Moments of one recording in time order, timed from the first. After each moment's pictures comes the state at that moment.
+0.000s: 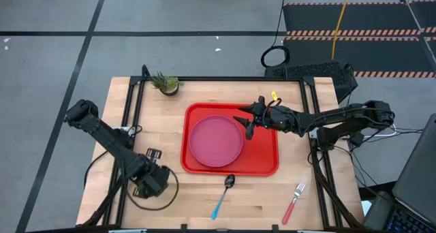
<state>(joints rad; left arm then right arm) -0.68 1.48 1.15 -1.27 0.03 -0.49 -0.06 1.26 0.58 0.48 0.29 0.16</state>
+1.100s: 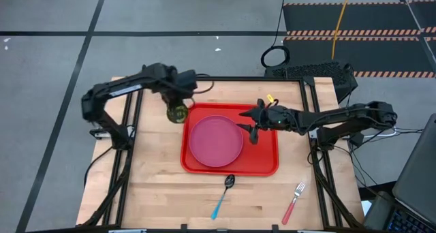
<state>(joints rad) 0.35 1.63 1.66 -1.52 -0.12 0.11 -0.08 1.21 0.58 0.28 0.15 0.05</state>
